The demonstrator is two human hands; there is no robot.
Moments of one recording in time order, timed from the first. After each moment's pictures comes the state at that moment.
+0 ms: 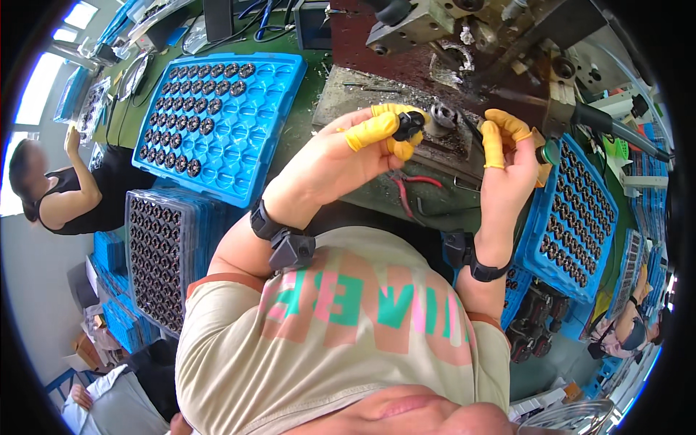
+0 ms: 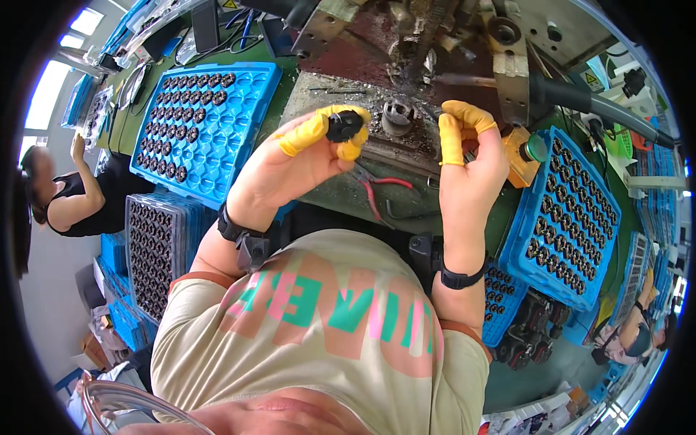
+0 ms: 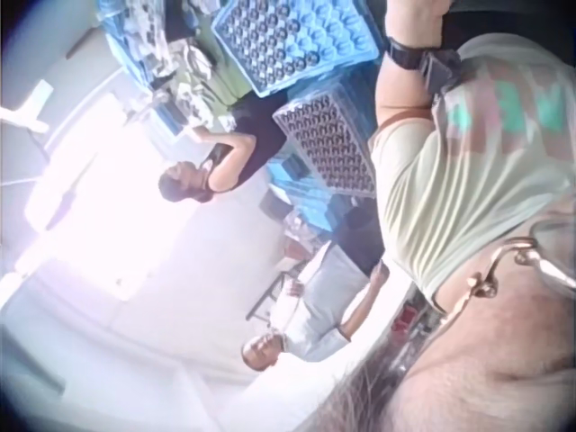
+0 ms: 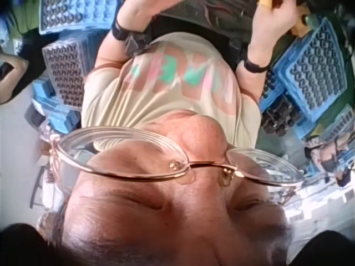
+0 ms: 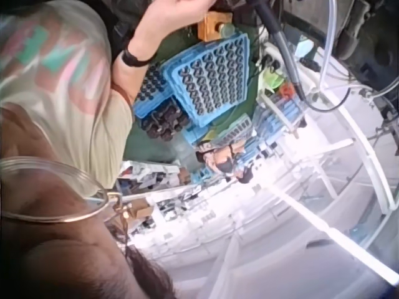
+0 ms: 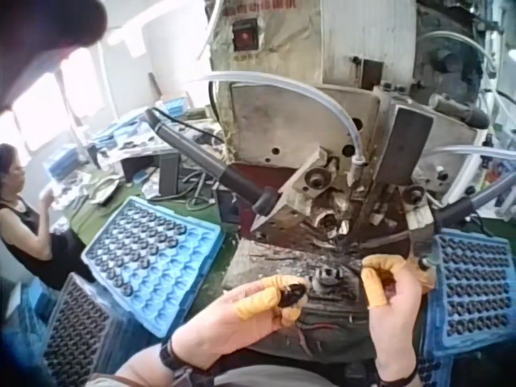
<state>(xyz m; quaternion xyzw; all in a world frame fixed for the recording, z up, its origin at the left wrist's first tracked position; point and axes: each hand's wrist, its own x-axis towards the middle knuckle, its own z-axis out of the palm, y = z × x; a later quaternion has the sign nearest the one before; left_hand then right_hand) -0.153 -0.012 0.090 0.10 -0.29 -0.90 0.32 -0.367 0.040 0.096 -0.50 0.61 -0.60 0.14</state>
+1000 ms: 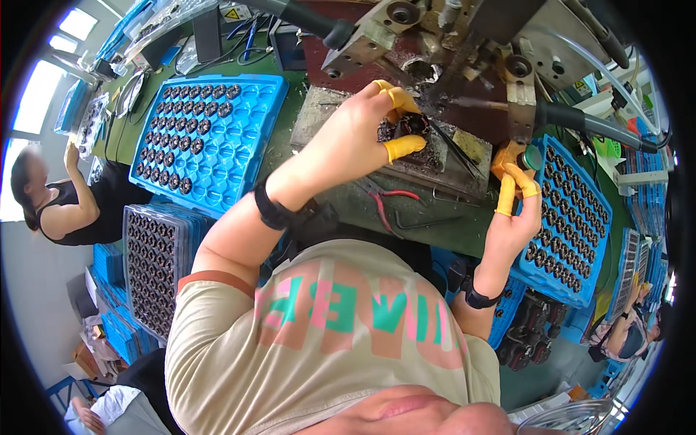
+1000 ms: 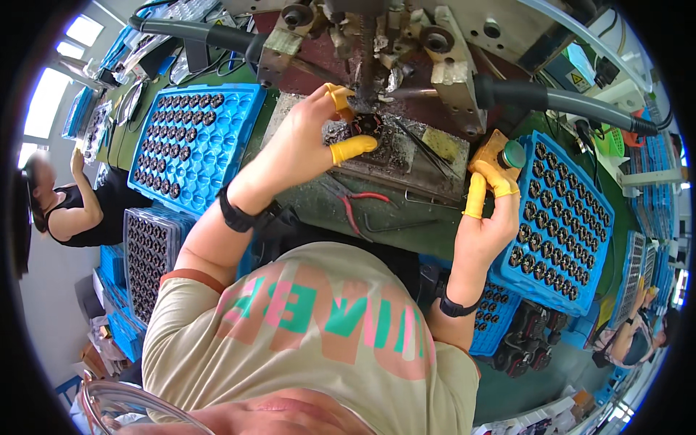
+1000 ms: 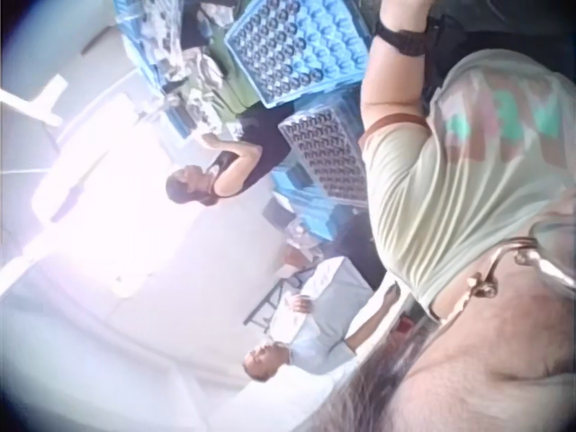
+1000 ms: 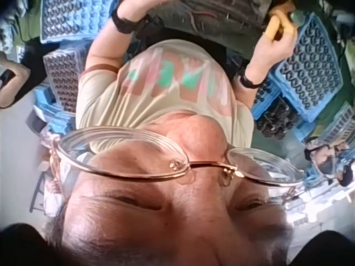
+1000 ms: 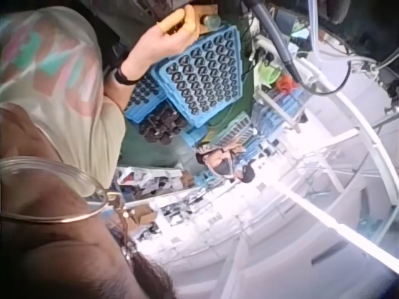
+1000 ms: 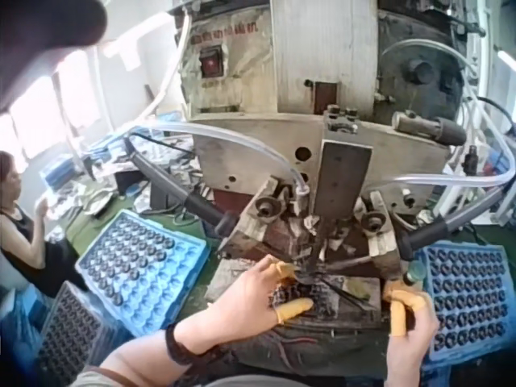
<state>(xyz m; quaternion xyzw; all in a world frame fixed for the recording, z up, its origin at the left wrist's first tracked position) -0.198 -0.043 0.116 0.29 -0.84 -0.28 0.36 -0.422 0.090 0.085 -0.53 0.69 -0.49 -0.07</state>
